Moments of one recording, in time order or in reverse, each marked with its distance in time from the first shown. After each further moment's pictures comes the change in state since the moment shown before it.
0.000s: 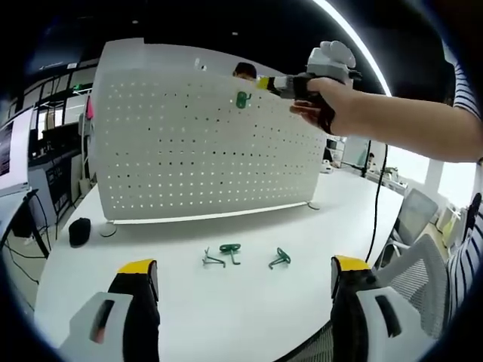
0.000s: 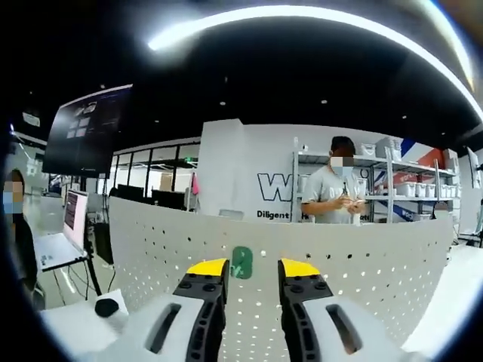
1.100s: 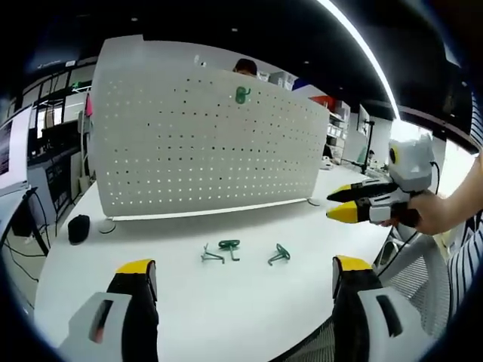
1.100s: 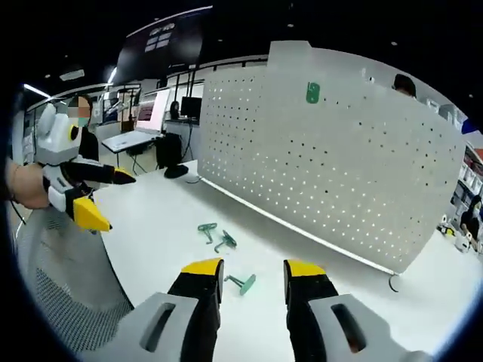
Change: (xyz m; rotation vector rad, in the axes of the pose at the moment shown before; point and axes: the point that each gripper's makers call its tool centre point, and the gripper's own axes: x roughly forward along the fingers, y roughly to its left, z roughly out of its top) left arm 0.001 0.001 -0.004 -0.003 0.019 0.003; right arm -0.192 0.036 -0.187 -0.130 0.492 0.375
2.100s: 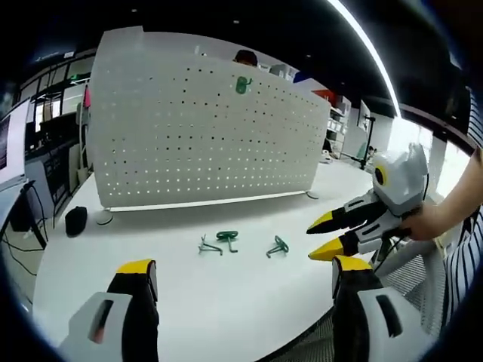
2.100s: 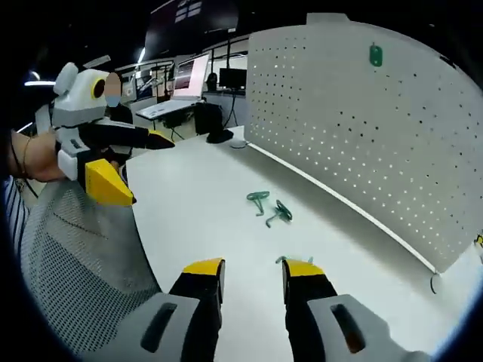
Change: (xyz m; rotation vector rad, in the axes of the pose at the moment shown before) left arm 0.001 -0.001 -0.010 -0.018 0.054 -0.009; right arm 0.048 0.071 -0.028 -0.074 0.162 0.270
